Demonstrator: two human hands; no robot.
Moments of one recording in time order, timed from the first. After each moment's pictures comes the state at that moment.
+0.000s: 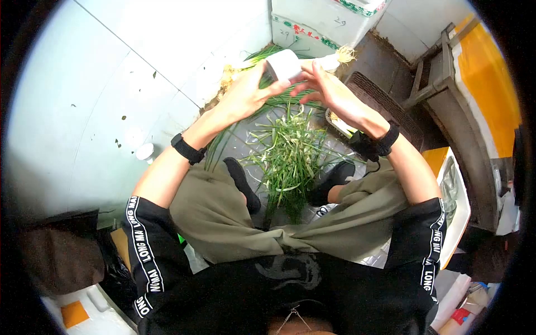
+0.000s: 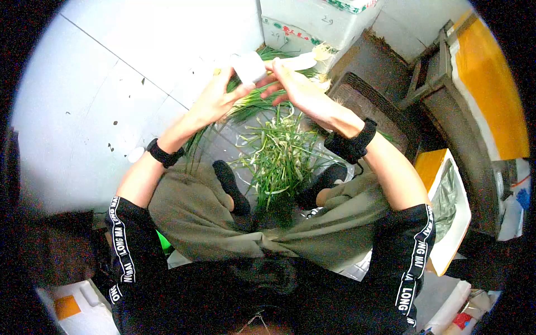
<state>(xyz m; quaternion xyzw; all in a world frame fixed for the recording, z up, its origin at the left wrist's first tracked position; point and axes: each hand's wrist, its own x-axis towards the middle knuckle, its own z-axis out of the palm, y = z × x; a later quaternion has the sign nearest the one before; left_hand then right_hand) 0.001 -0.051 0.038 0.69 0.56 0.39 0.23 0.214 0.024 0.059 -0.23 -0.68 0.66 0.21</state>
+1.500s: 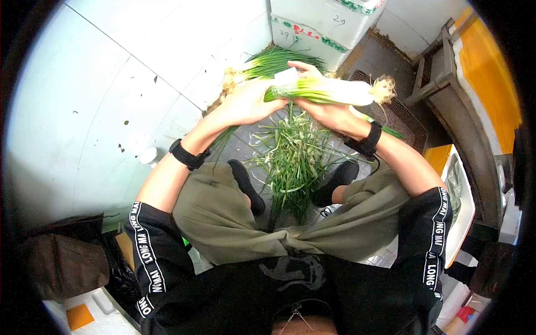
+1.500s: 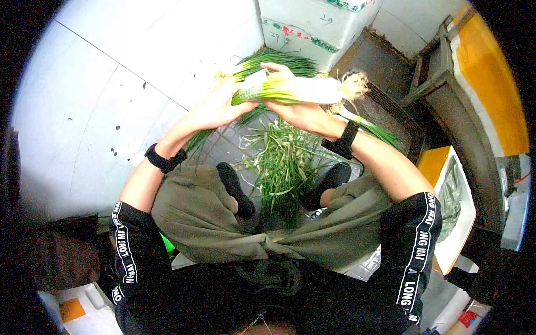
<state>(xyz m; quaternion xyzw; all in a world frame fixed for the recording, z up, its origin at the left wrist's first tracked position) -0.001 -0.054 0.038 0.78 0.50 0.30 0.22 0.211 0.023 0.024 -0.11 -0.87 0.35 0.34</state>
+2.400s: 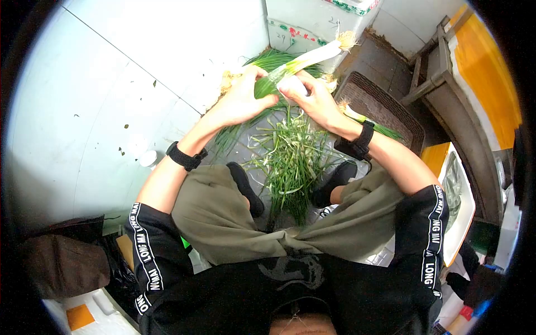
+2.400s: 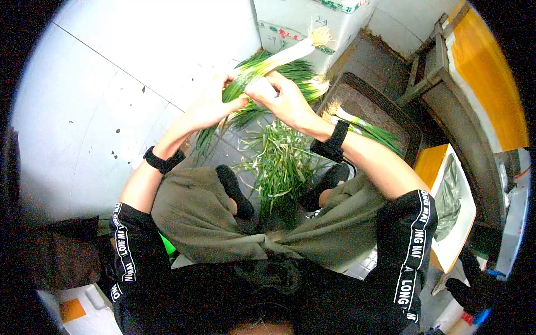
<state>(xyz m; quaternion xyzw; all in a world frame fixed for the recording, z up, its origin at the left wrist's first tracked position) -0.006 -0.057 0.041 0.71 0.59 0.31 0.23 0.199 0.013 0.029 -0.27 -0.75 0.51 0.32</state>
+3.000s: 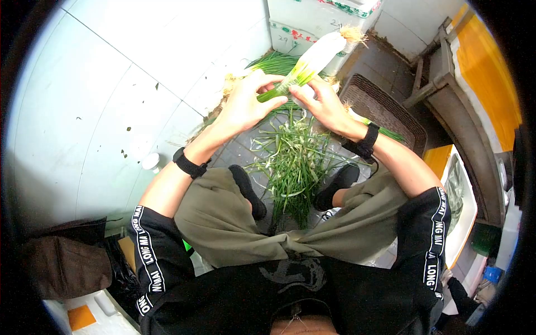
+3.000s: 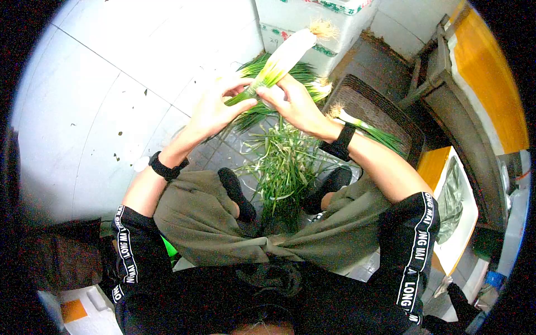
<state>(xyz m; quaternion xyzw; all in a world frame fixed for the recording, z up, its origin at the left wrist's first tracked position) 0.006 -0.057 0.043 0.72 0.55 0.38 0.18 0.209 0.025 0.025 -0.22 -0.81 0.42 0.34</state>
